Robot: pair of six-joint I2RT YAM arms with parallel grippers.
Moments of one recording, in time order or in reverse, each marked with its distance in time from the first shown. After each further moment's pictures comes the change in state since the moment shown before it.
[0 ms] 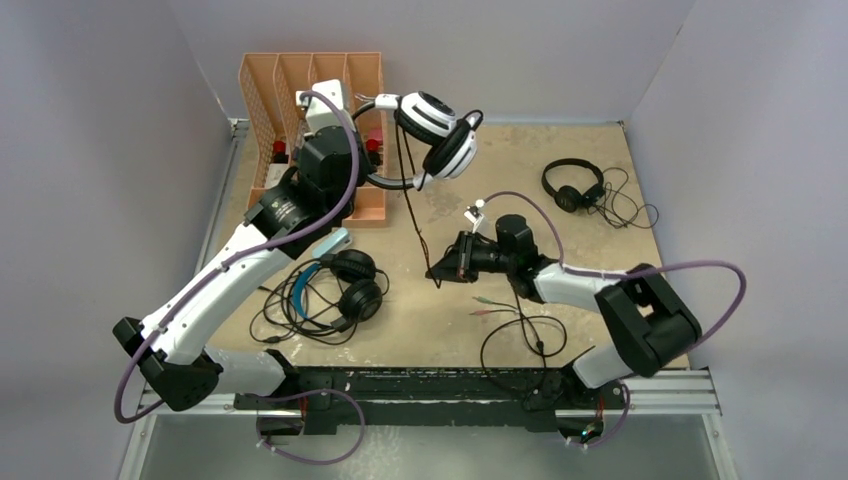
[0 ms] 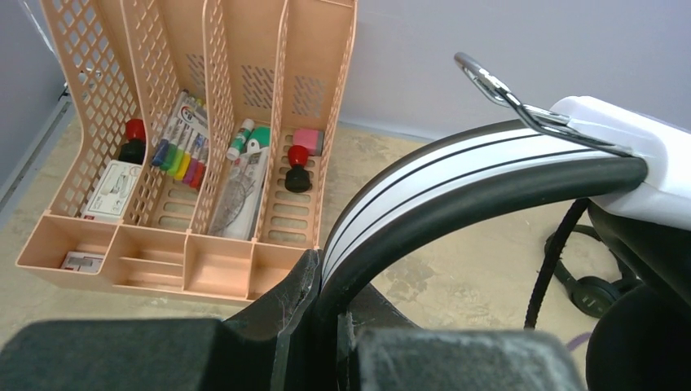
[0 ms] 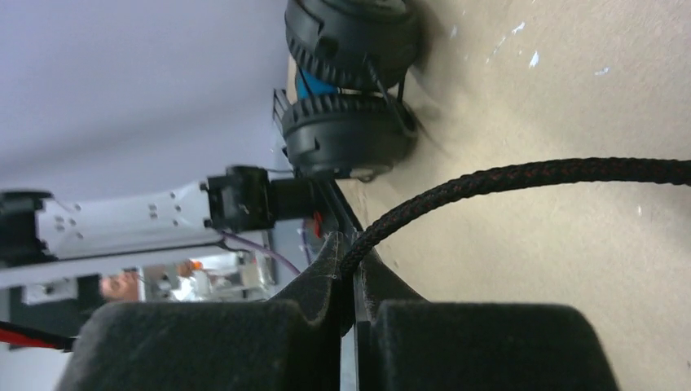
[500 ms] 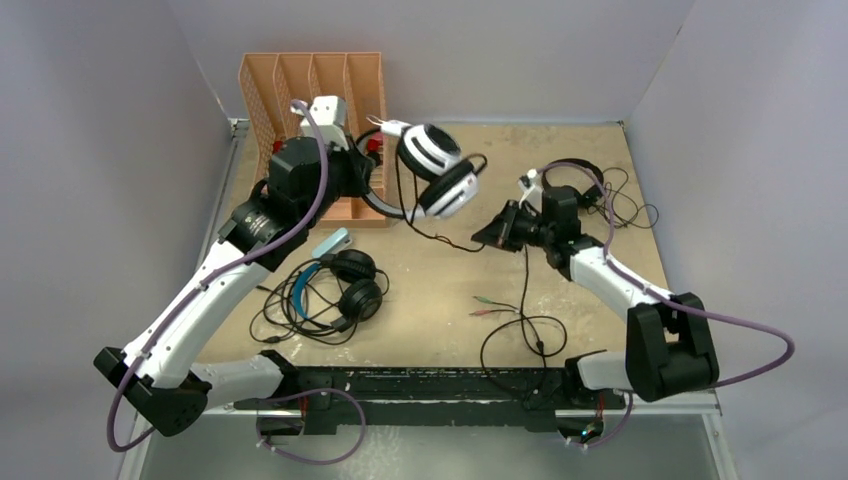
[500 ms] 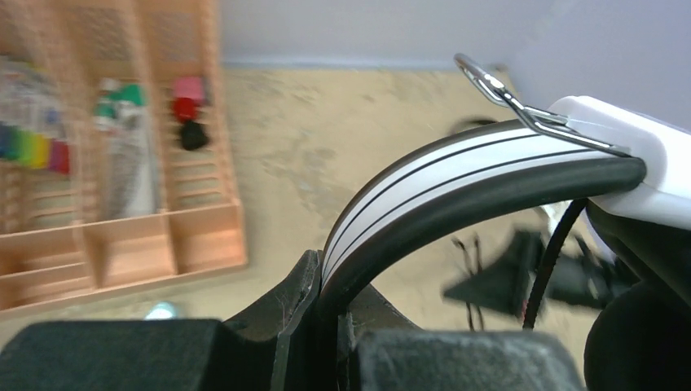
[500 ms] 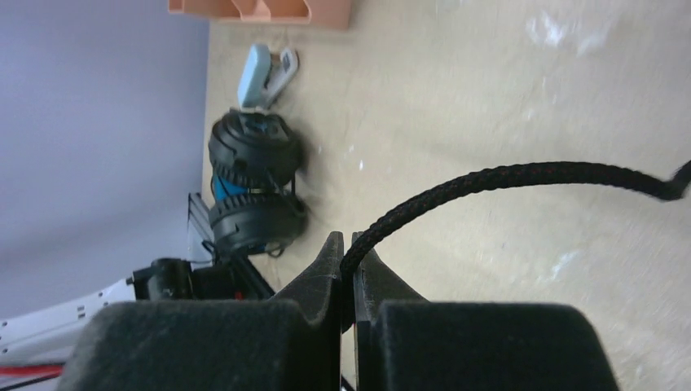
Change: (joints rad) left arm 0.124 -0.123 -0.130 0.017 0.431 -0.006; right arm -0.283 -0.214 0.081 -0.466 0.071 -0.333
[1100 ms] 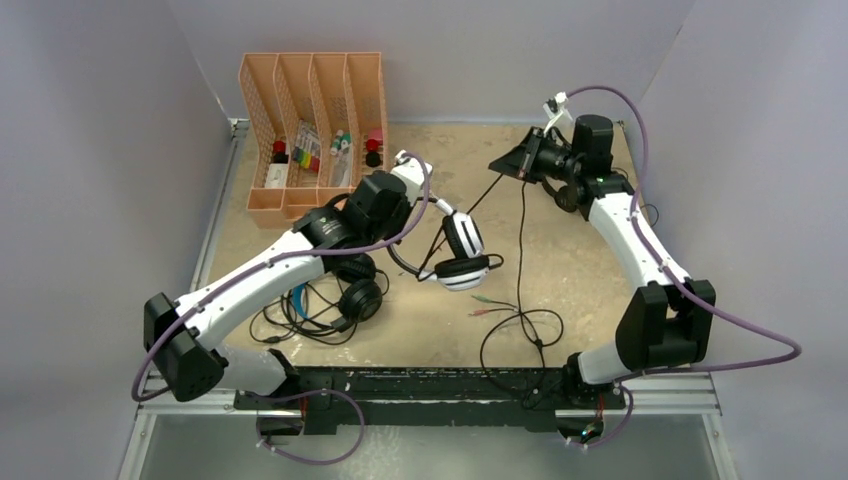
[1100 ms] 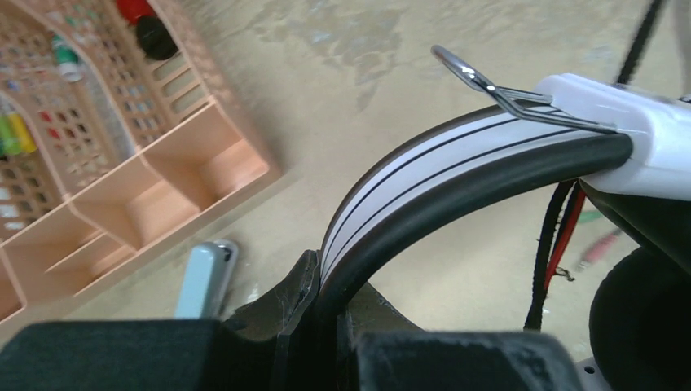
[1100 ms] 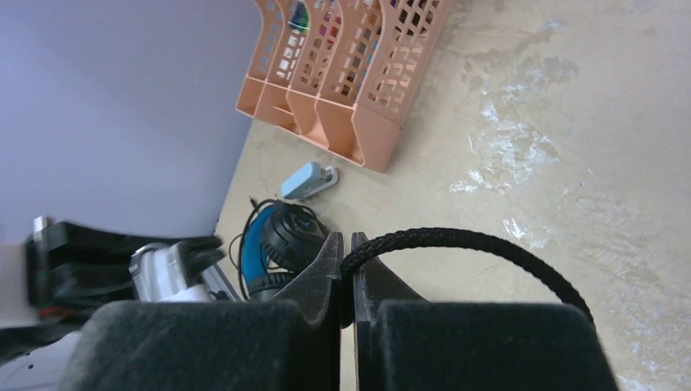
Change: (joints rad) left arm -0.195 0.158 -0.124 -0.109 0.068 0.342; right arm -0.169 0.161 0.559 -0.232 -0.080 -0.153
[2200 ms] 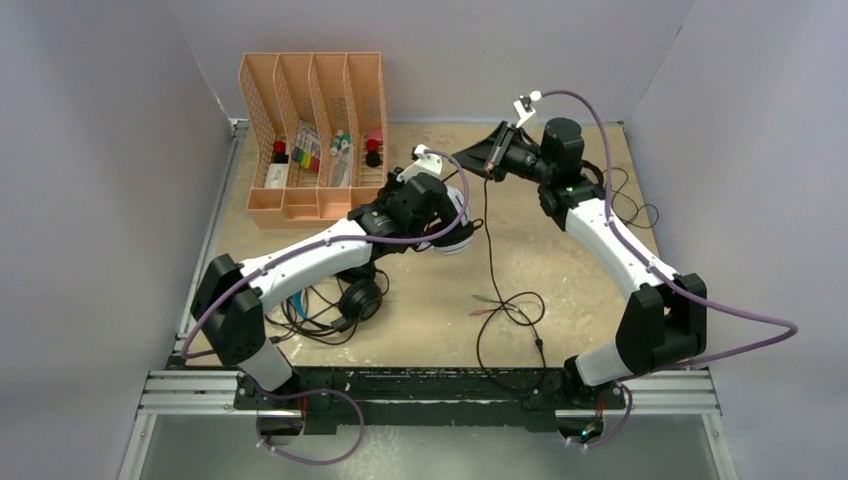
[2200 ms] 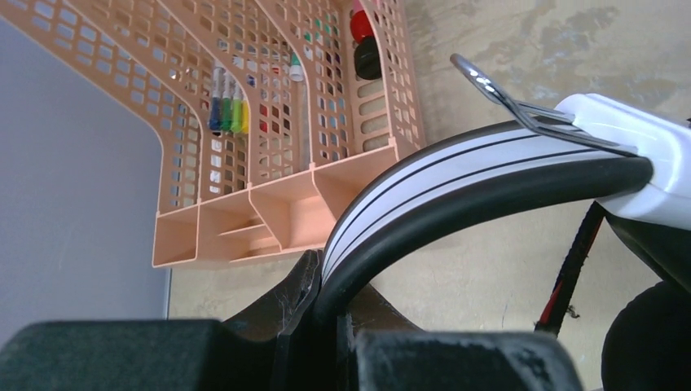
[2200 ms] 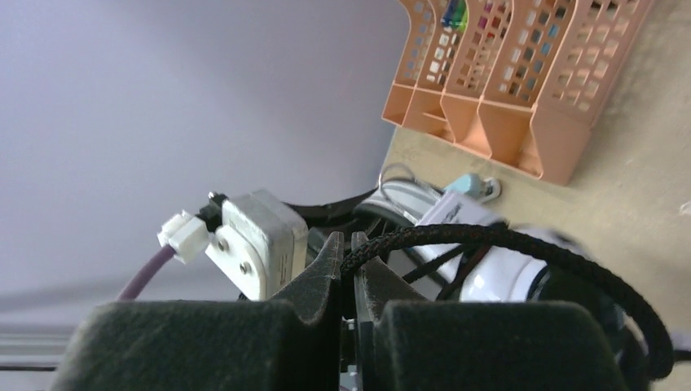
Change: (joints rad) left arm -0.042 0.255 0.032 0.195 -0.660 0.086; right arm 0.181 0.003 0.000 0.284 0.001 0.461
